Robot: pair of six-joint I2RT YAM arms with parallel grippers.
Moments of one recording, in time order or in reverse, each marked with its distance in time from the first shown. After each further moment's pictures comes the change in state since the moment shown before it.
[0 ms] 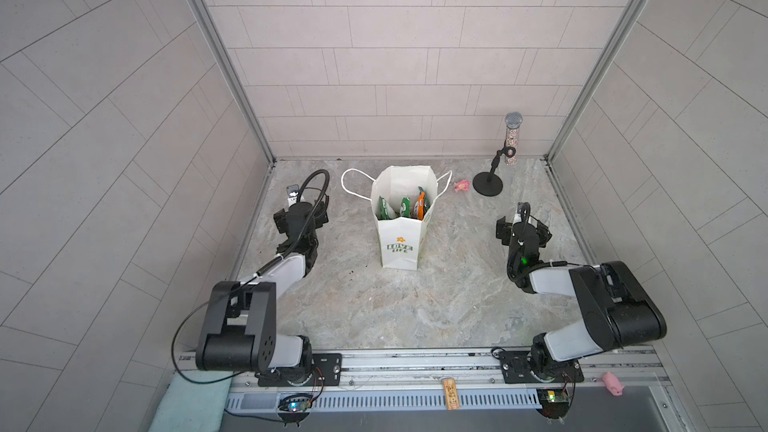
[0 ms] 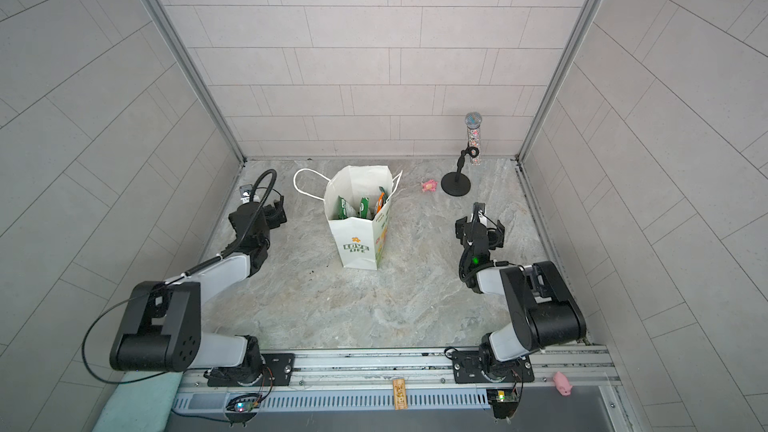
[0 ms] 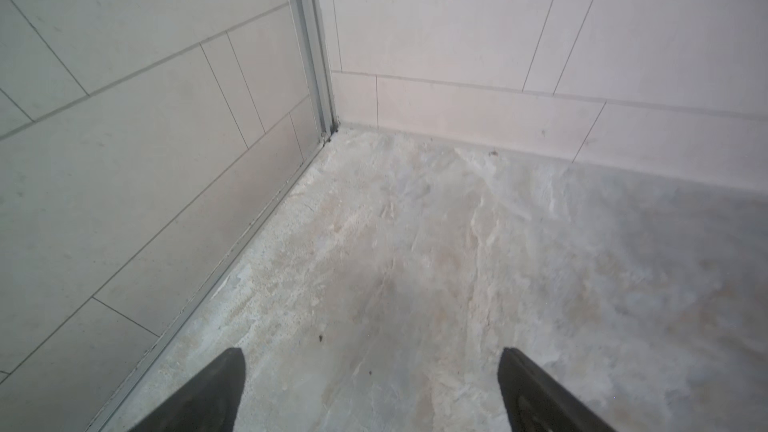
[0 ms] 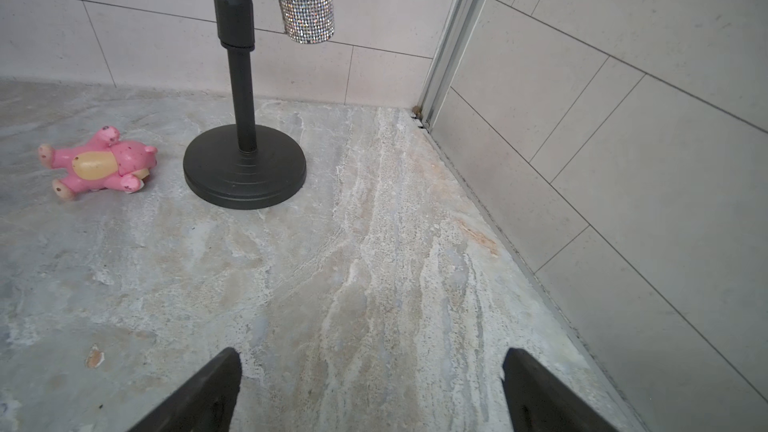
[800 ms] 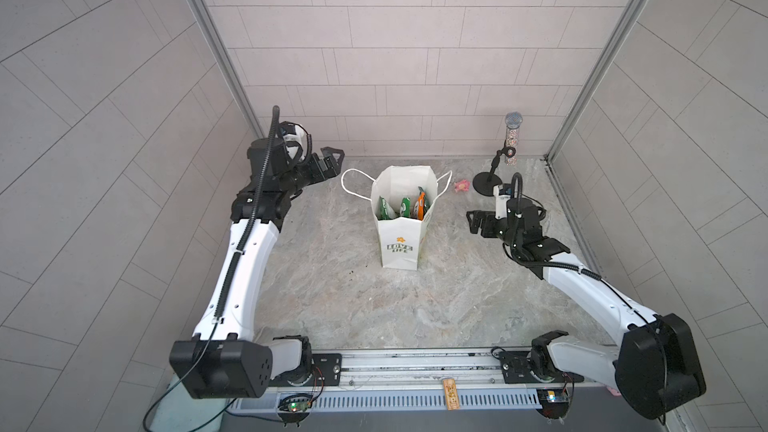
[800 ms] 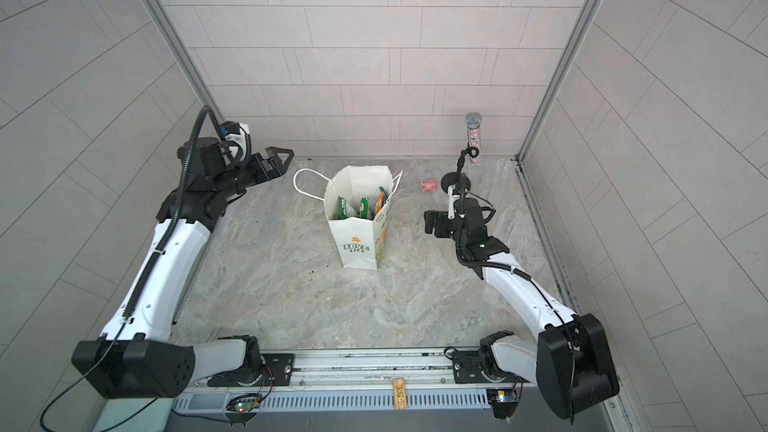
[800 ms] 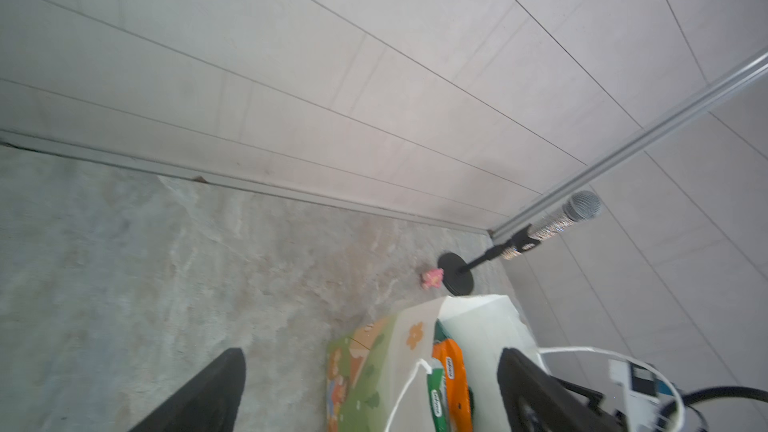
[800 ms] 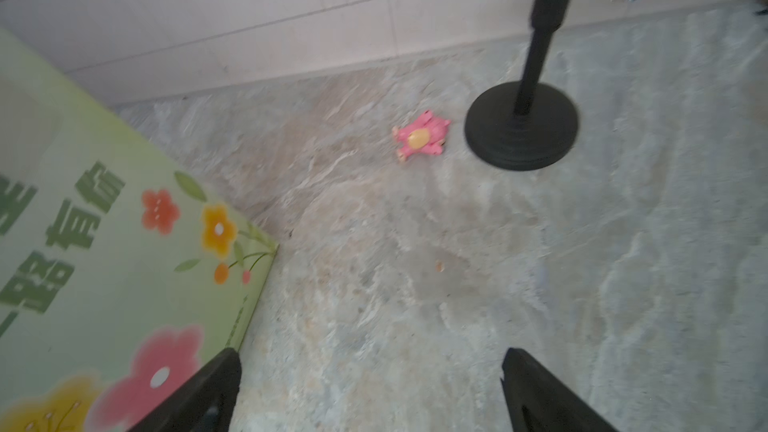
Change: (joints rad) left arm 0.042 -0.065 0.776 -0.878 0.868 -0.322; right arm 0.170 -0.269 0.312 -0.816 -0.555 0.356
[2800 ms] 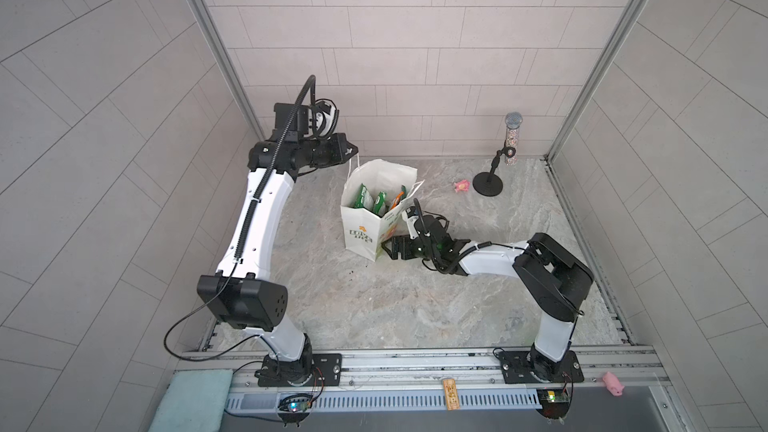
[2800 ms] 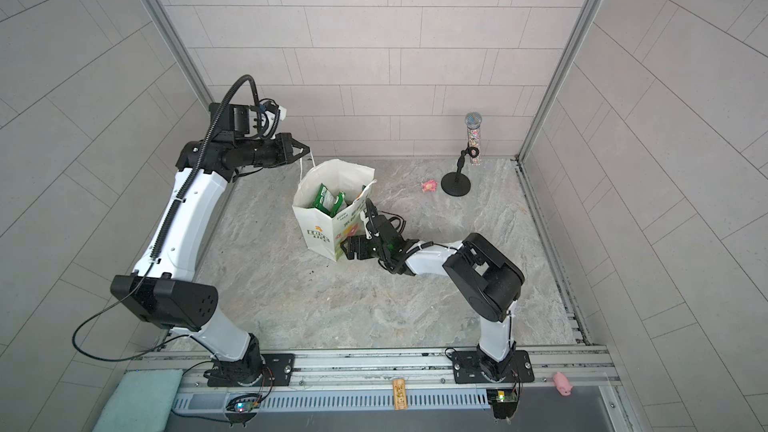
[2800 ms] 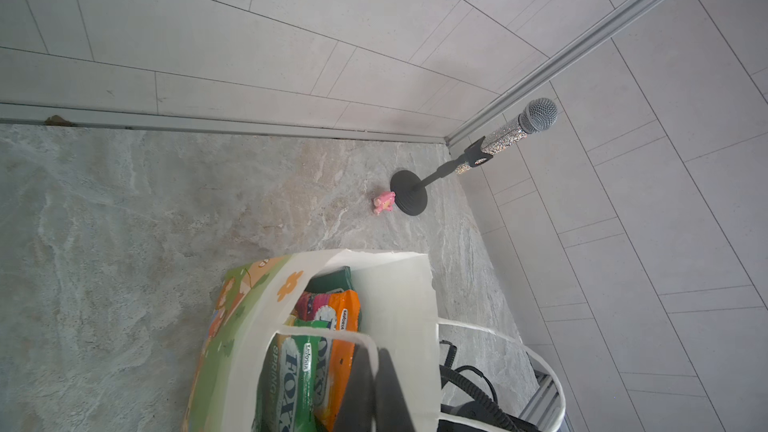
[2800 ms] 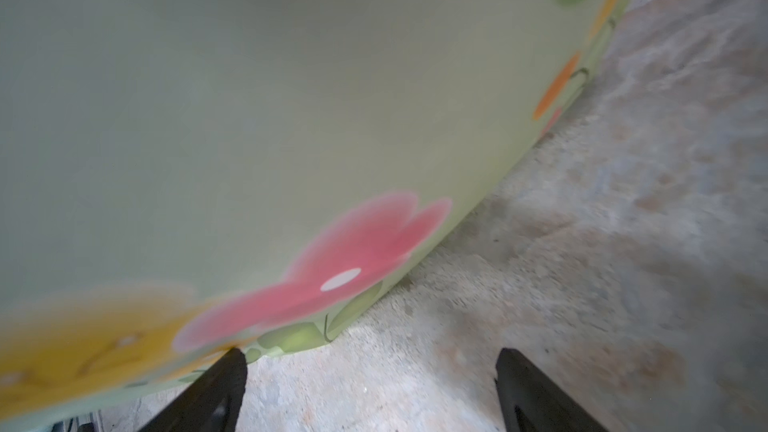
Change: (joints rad) left arm -0.113 0.340 0.537 -0.438 0.148 0.122; right arm 0.470 0.669 0.250 0.401 -0.129 0.310
